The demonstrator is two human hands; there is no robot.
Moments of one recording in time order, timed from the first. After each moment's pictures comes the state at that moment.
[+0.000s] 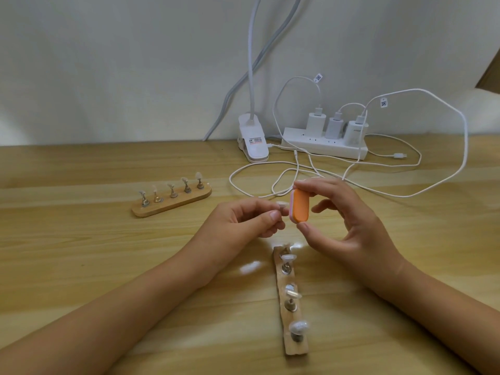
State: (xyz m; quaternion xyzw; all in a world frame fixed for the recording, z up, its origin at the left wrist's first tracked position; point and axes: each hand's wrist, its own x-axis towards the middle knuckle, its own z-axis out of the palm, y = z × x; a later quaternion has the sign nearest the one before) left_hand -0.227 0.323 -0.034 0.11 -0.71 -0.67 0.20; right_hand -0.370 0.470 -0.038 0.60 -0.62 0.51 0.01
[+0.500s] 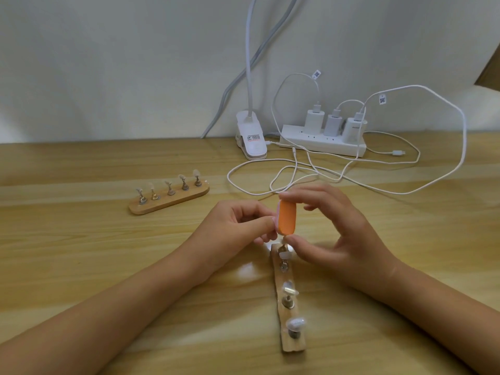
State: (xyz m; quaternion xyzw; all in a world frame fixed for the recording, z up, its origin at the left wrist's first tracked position) left_hand -0.226 0.325 -0.031 0.12 -0.73 -0.65 0.17; right_hand -0.368 0.469 -0.042 0.64 -0.62 0.45 0.04
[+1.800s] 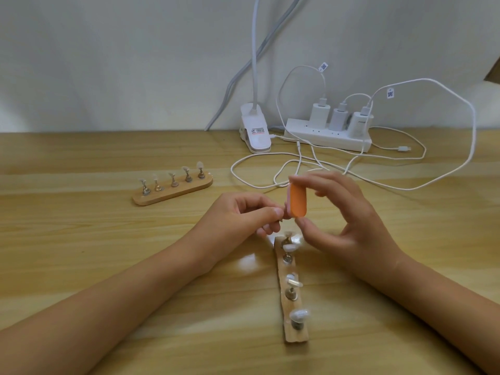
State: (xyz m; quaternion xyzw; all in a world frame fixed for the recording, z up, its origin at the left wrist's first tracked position) left_hand -0.227 0.324 -0.031 0.12 -0.73 -0.65 0.17; right_hand -0.368 0.469 -0.041 0.64 -0.63 0.43 0.07
